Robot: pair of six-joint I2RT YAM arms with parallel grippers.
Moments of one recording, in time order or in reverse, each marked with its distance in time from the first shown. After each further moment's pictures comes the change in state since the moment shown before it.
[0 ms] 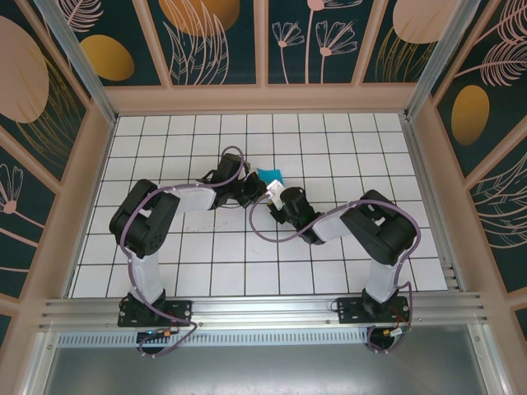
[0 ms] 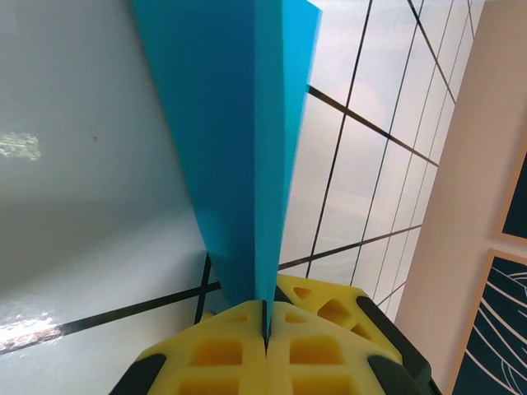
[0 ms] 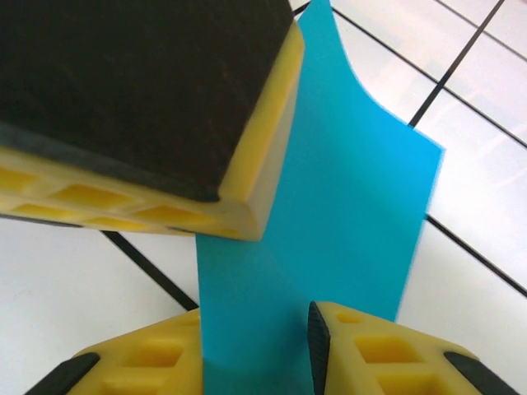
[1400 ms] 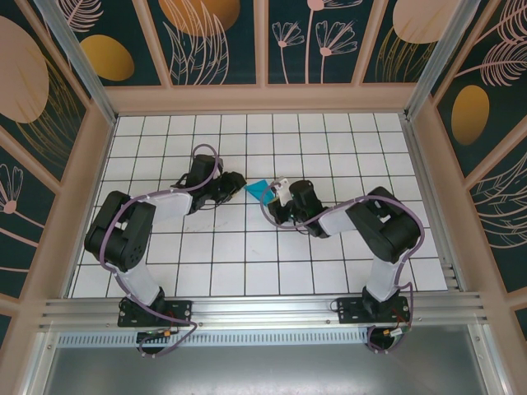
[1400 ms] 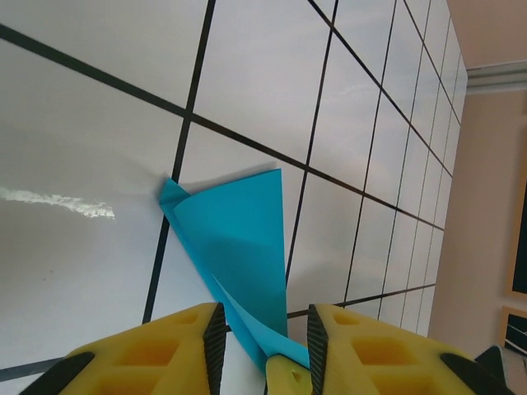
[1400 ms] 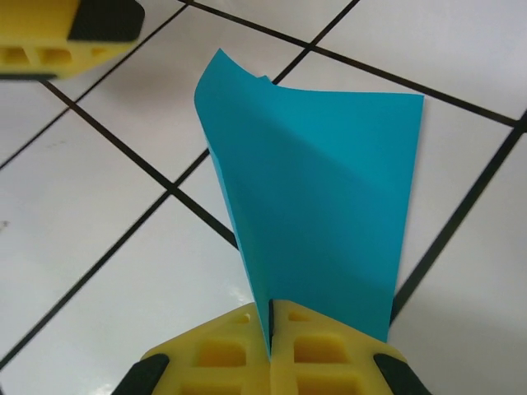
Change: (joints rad) left arm 0.144 -0.178 -0.184 0.052 -0.075 0.105; right arm -0.104 -0.009 0.013 -0.056 -0.441 0.329
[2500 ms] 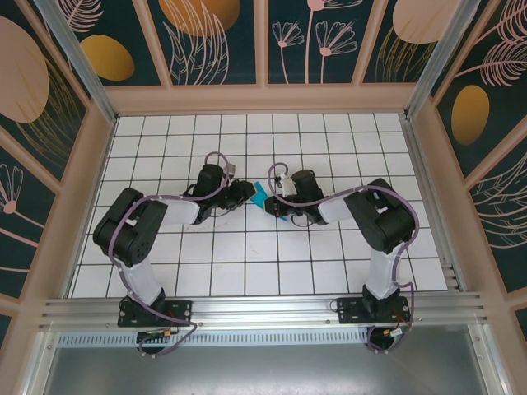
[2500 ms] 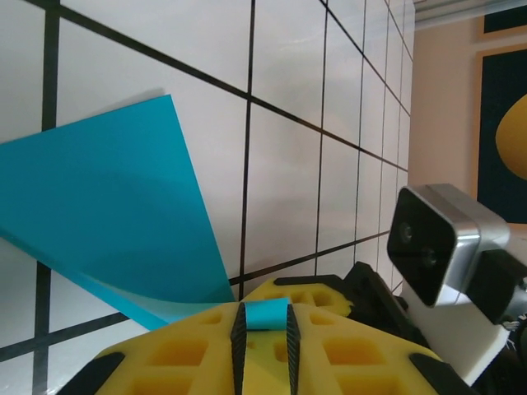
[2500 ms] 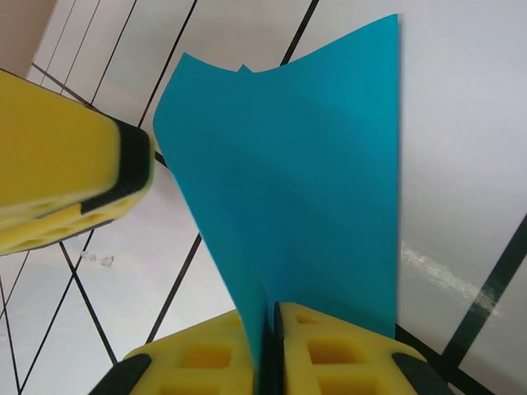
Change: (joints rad) left arm -0.068 0.064 -0.081 0.248 0.091 -0.002; right arm -0.089 0.080 0.119 -0.126 -0.309 0.297
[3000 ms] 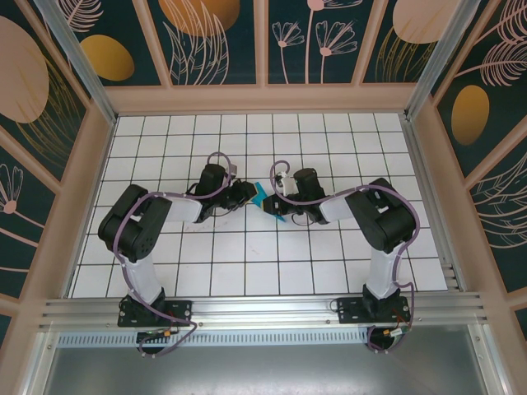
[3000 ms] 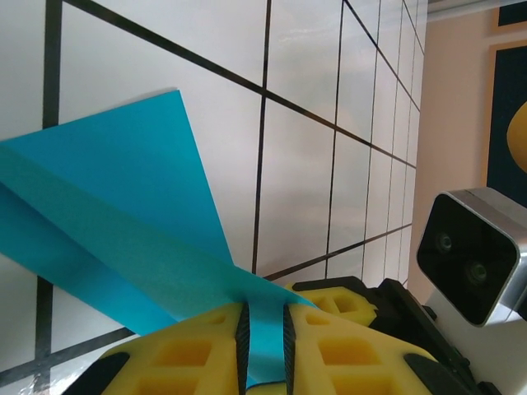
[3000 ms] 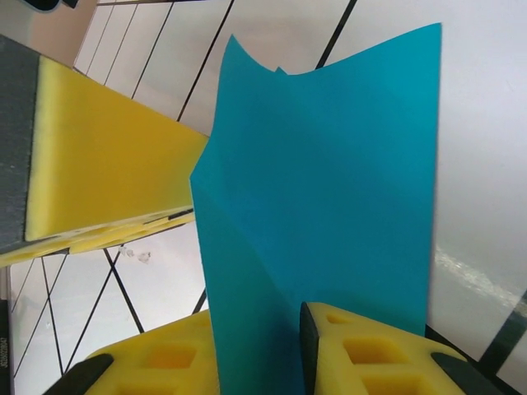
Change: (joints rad) left arm 0.000 0.045 0.028 0.000 0.016 -0.001; right arm -0.012 0.000 -0.001 0.029 -0.080 0.027
